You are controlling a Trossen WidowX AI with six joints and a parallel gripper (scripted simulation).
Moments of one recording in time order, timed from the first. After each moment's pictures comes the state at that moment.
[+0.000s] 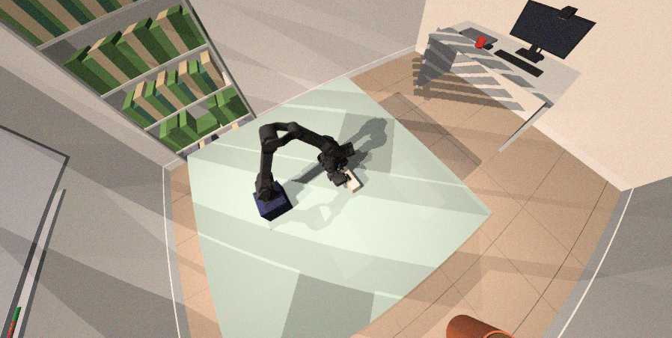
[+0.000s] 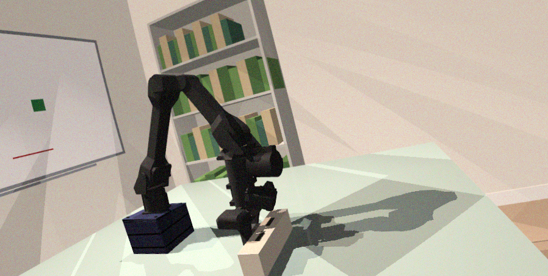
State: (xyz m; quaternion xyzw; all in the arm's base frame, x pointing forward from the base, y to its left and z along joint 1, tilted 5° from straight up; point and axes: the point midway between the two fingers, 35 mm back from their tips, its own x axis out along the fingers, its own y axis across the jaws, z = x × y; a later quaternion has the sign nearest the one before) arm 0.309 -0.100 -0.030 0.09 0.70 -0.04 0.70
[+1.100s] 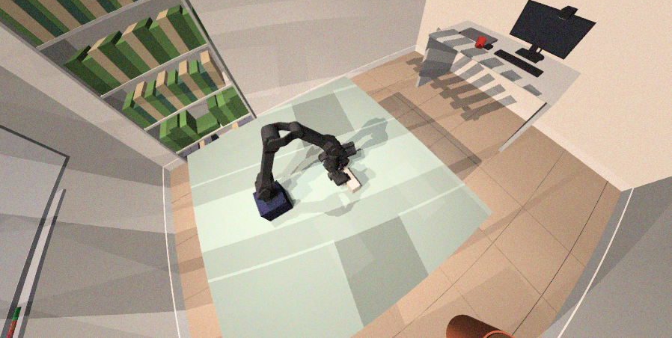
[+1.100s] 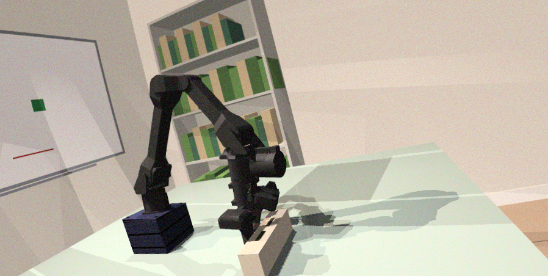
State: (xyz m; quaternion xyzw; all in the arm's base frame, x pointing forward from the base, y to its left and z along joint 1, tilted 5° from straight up) arm 0.313 -0.101 -0.030 0.09 0.71 -0.04 0.69
